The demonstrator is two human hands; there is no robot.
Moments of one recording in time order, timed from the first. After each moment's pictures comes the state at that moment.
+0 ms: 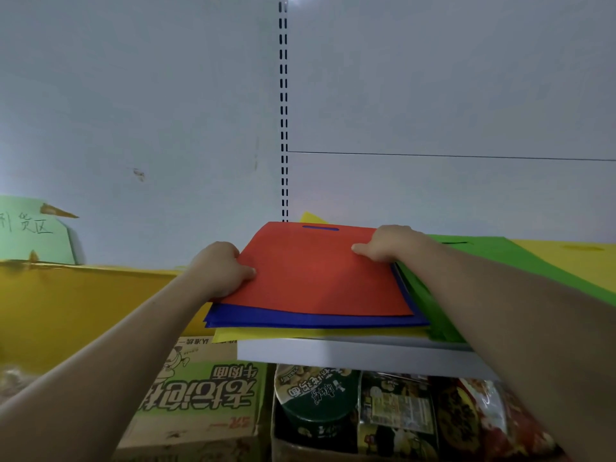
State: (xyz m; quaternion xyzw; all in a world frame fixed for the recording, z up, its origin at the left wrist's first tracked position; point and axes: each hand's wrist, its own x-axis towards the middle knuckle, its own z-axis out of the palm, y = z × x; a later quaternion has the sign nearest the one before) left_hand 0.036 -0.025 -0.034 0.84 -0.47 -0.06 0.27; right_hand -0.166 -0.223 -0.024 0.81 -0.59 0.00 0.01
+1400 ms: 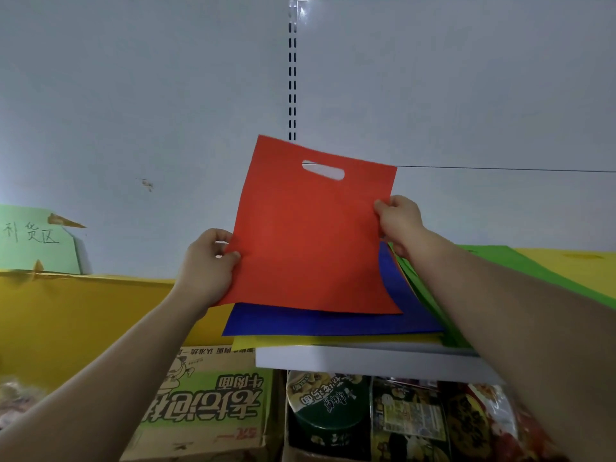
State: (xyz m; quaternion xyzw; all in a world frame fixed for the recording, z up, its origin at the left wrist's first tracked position) left_hand 0.054 -0.004 -0.036 0.65 -0.42 -0.11 0.62; right_hand -0.153 -0.217 -0.001 0.62 -0.42 0.53 -0.40
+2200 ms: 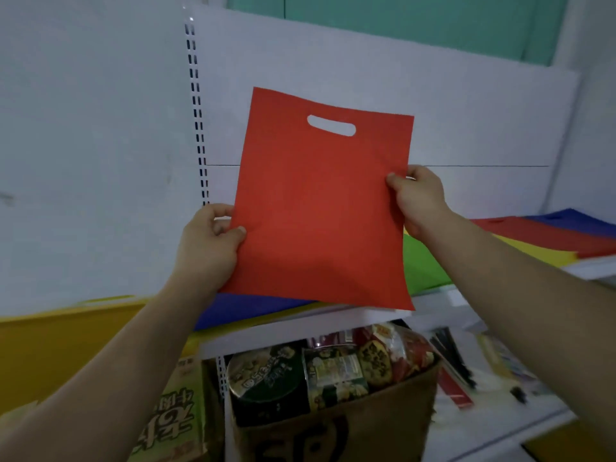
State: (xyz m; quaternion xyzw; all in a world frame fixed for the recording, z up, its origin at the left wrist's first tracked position) left_hand -0.035 -0.004 -0.004 0.50 -0.52 -0.20 0.66; right_hand -0.294 -0.112 0.045 0.51 -0.41 0.69 -0.30
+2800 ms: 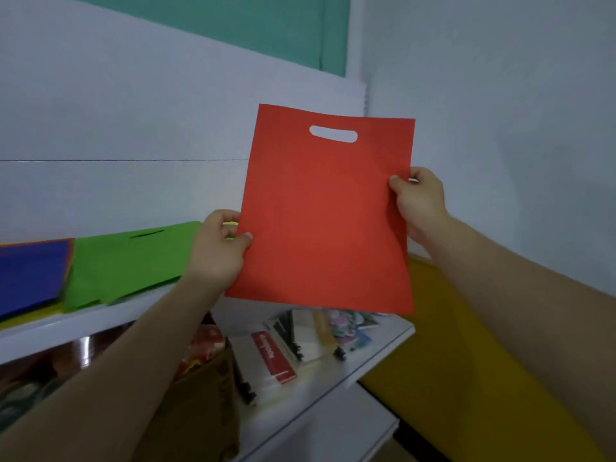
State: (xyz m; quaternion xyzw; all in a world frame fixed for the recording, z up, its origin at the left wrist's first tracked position) left_hand -0.391 -0.015 -0.023 0.39 -0.62 -0.34 0.59; right_hand -0.671 -0.006 0.027 0.42 -0.53 0.73 -0.12
